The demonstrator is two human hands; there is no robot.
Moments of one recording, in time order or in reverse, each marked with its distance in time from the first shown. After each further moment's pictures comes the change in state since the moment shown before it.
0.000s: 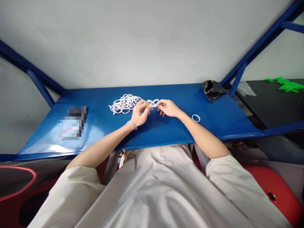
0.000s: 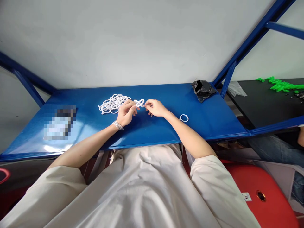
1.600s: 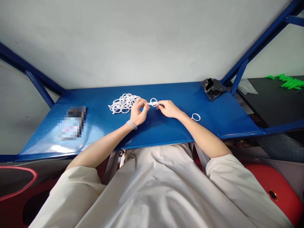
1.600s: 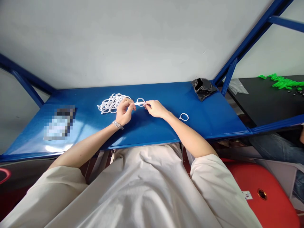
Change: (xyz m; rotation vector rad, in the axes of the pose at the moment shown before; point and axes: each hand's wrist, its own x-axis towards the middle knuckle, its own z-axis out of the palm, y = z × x) left_hand 0.003 -0.008 0.001 0.123 0.157 0.151; right_hand -0.006 -0.011 0.000 -0.525 -0.002 -0.129
